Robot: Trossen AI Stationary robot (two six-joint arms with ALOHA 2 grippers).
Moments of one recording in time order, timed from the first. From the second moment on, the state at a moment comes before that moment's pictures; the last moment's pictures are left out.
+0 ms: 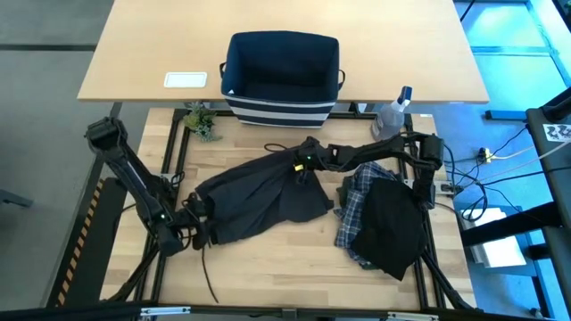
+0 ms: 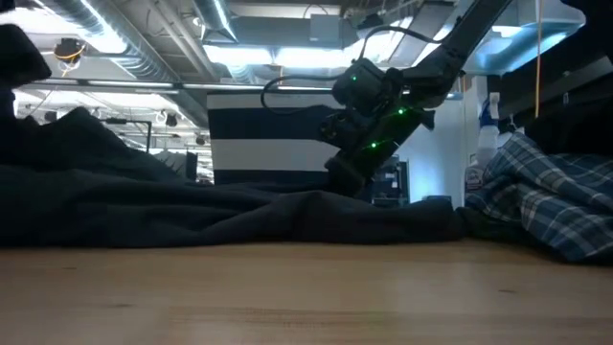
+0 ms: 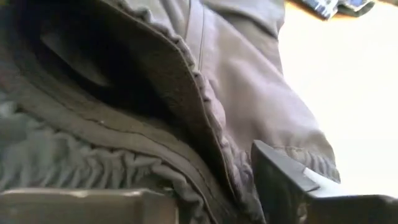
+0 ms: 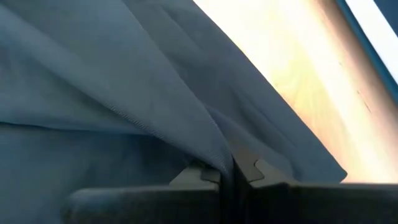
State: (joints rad) left arm -1.00 1.16 0.31 -0.31 -0.98 -1.36; right arm -0.24 1.90 1.00 0.11 0.13 -0.10
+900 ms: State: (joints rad) left arm -0.75 0.67 0.31 -0.40 -1.25 -0.83; right arm -0.24 1.90 1.00 0.10 0.14 -0.11
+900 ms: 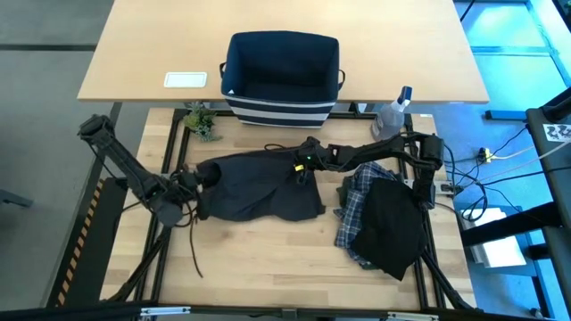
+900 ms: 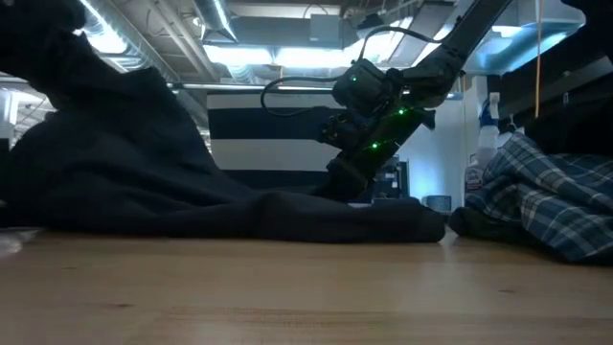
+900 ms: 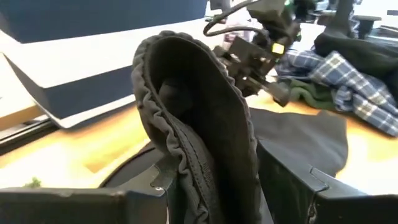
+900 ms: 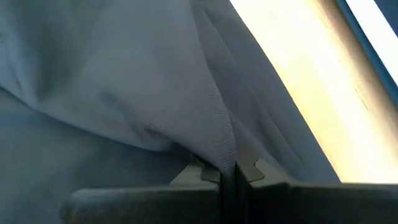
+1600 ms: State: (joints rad) left arm -0.54 0.64 0.31 -0.41 -1.34 -0.77; right arm -0.24 1.90 1.00 0.05 0.16 -0.11
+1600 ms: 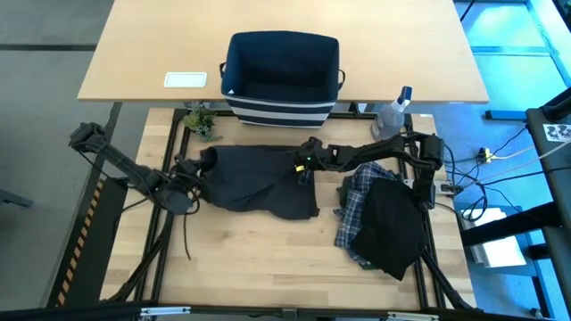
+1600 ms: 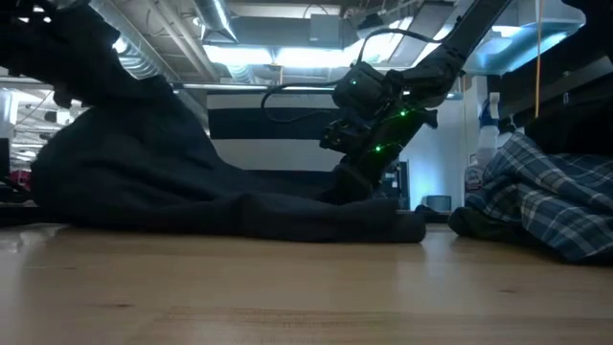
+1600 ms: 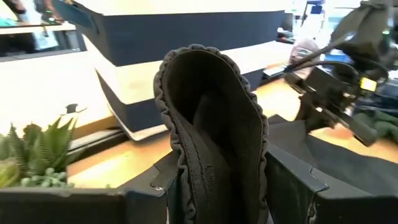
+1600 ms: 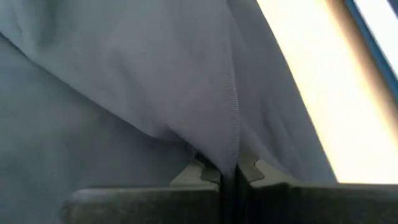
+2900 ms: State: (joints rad) left arm -0.49 0.78 0.31 -0.30 -0.97 -0.61; right arm -0.24 1.66 1.00 -0.33 0.49 -0.06
